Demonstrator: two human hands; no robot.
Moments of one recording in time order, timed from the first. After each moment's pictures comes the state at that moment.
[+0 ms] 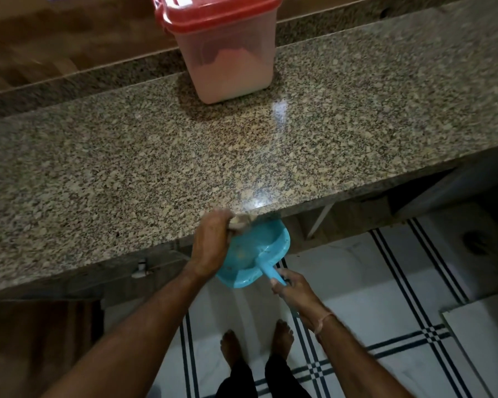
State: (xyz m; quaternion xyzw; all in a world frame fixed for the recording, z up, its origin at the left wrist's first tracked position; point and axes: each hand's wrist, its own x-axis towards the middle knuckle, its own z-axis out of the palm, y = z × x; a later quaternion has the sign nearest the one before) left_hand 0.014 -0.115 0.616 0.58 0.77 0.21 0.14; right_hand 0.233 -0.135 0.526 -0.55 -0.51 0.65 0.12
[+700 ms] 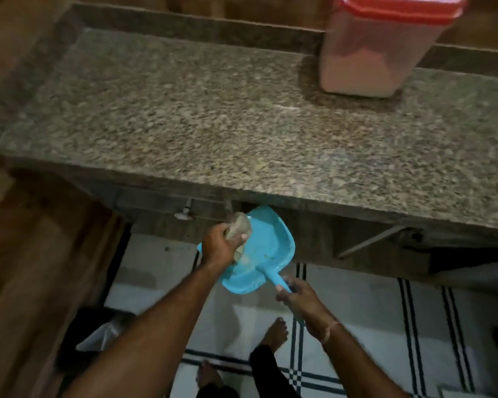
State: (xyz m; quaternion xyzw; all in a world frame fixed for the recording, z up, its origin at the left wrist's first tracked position) left_hand -0.057 -0.298 0.561 0.19 0.86 0.38 0.27; right_hand 0.164 -0.230 0.552 -0.48 -0.60 0.64 -0.04
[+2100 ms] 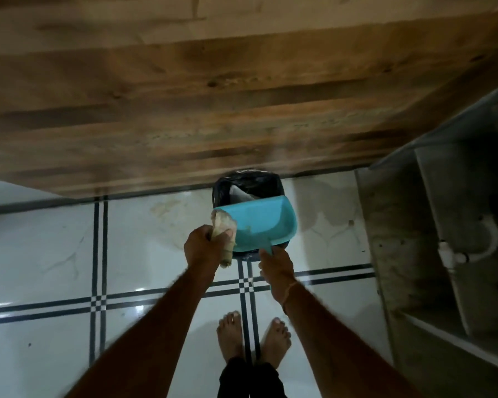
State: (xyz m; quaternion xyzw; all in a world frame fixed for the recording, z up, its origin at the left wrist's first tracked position) left_hand -0.135 -0.820 0.245 -0.54 0.69 0.48 0.08; right_hand -0.169 -0.671 0.176 -0.24 -0.76 0.44 -0.41
